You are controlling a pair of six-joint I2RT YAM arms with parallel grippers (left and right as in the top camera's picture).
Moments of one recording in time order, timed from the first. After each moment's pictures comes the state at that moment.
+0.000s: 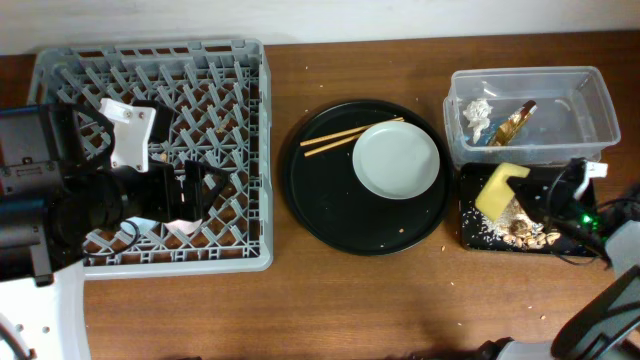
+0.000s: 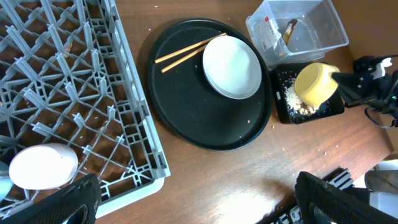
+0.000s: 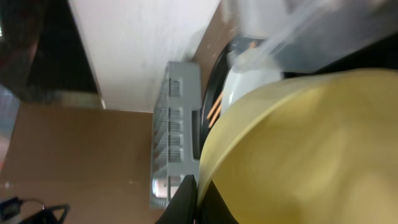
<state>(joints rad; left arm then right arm) 0.11 1.29 1.76 -1.45 0.60 0.14 -0.74 1.58 0.88 -0.62 -1.33 0.04</state>
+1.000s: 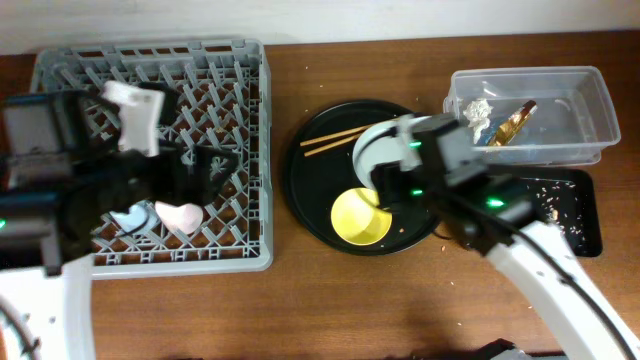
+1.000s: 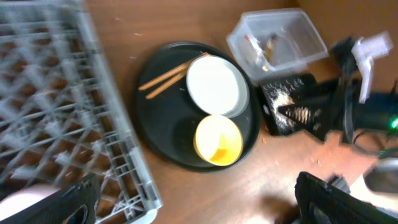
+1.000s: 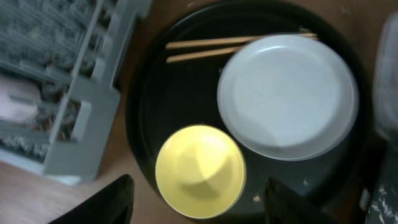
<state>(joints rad) 0.05 1.32 1.76 -1.33 0.62 0.10 0.38 1.26 1.24 -0.86 -0.08 0.29</state>
